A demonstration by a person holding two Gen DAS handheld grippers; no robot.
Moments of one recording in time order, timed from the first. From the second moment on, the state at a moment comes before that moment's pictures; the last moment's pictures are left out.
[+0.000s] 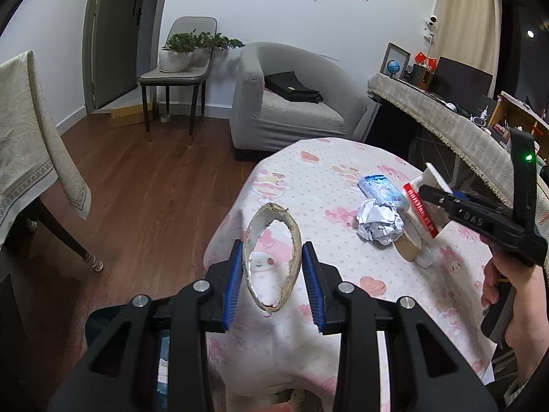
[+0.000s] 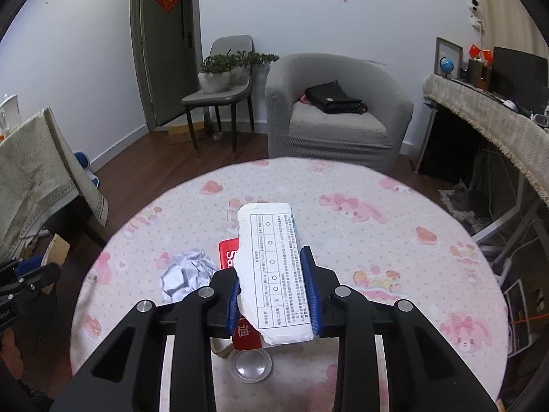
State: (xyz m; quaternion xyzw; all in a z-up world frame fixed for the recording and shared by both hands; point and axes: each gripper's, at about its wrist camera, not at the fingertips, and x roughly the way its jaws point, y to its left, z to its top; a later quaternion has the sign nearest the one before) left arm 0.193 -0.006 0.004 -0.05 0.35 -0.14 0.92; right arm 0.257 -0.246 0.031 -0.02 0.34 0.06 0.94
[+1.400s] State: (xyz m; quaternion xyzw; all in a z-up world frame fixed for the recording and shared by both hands) left arm 0.155 0.131 -0.058 -0.06 0.42 -0.02 0.91; right arm 0.223 -0.049 0.062 -0.06 0.32 0.24 0.91
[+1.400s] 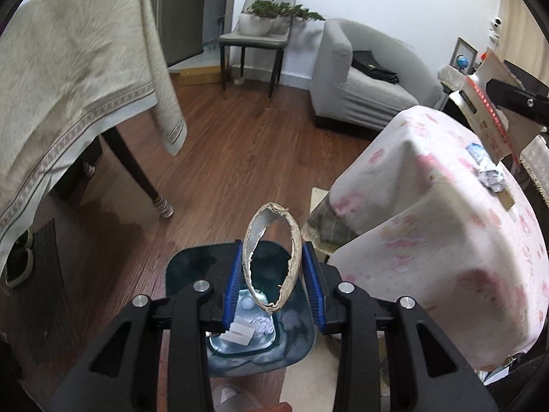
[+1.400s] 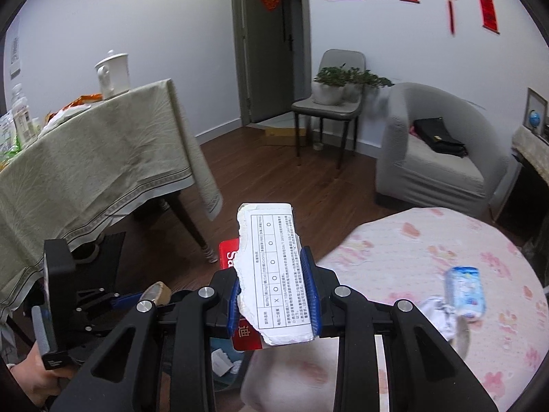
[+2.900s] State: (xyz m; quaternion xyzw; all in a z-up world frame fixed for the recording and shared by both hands) left arm 0.147 0.191 -0.214 -0.07 0.61 0.04 0.79; right arm 0.223 0.083 -0.035 -0.12 0.45 0.31 0.83
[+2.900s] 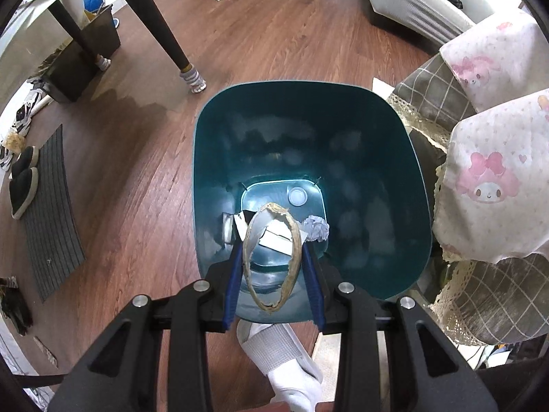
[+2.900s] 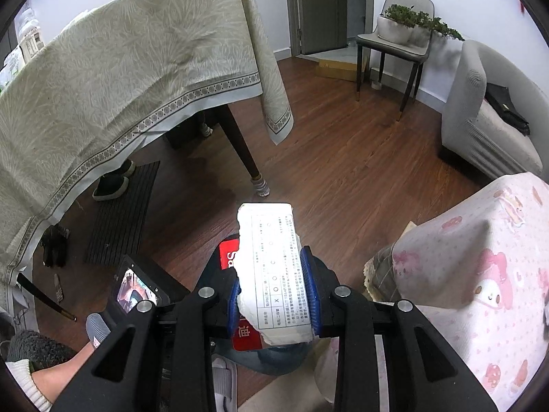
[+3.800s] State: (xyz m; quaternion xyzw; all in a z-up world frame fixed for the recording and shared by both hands) left arm 0.149 0.193 -0.223 -0.08 0.62 0.04 0.78; right arm 0.225 0.090 -0.048 -0.12 0.47 0.31 0.82
